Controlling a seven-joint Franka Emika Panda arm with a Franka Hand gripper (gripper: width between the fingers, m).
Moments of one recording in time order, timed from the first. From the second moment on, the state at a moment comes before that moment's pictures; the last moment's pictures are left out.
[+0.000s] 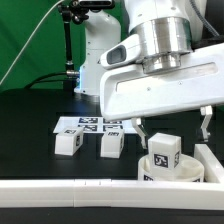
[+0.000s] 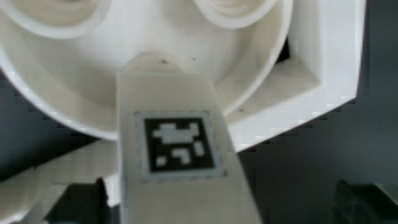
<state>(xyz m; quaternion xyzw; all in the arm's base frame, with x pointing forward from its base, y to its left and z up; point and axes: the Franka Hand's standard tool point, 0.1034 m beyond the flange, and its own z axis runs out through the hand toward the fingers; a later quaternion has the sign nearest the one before) 0.638 0.057 0.080 -0.96 0.20 -0.19 0.09</state>
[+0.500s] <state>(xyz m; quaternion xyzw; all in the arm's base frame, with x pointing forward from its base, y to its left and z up) 0.624 -0.038 0.107 -0.97 0.13 -0.19 0.06</state>
